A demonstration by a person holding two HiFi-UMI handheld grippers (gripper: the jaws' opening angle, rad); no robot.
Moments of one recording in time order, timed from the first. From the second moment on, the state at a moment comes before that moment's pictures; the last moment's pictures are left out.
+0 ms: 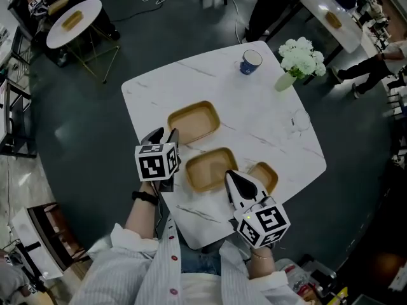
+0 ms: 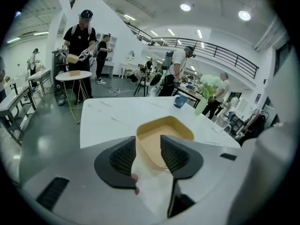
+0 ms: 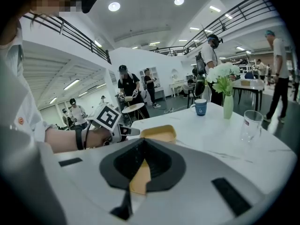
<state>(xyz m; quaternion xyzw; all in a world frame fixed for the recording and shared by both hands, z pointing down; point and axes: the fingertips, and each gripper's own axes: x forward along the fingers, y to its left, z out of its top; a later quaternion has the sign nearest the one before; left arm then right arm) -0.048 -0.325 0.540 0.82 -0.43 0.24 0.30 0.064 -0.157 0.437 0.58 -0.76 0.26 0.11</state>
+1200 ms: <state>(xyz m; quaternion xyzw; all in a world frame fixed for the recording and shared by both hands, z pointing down) -0.045 -0.350 0.595 0.76 -0.46 0.30 0.34 0.072 -0.158 0.452 0.60 -0.74 0.28 0.11</state>
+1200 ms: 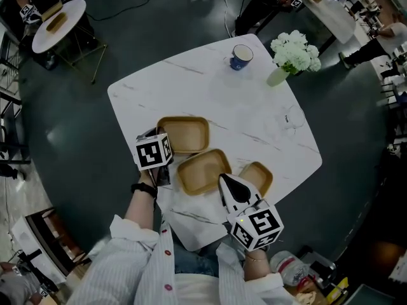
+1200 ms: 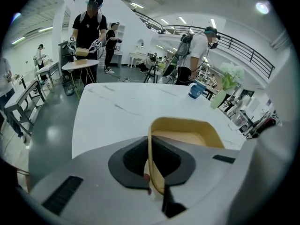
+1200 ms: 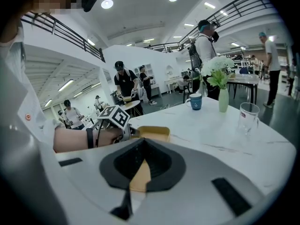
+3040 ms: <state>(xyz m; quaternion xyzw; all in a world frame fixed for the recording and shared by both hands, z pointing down) -0.036 -0.189 0.555 0.66 -0.61 0.27 0.35 0.145 -0.074 0.449 0.48 -0.82 0.28 0.13</state>
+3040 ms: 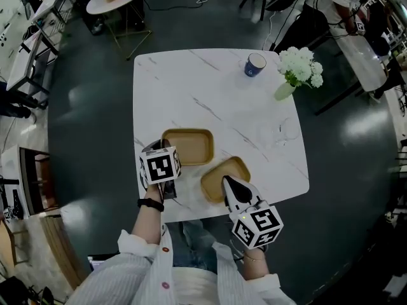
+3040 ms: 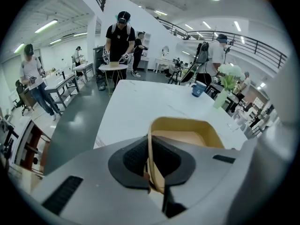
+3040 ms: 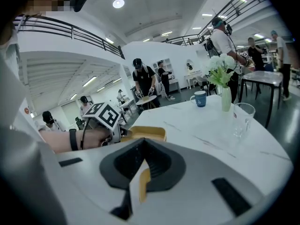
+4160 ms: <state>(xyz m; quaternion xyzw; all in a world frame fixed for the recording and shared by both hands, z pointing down) -0.038 -0.183 0.552 0.70 -0.57 0.24 0.37 0.171 -0.083 0.454 0.51 -0.80 0.28 0.14</state>
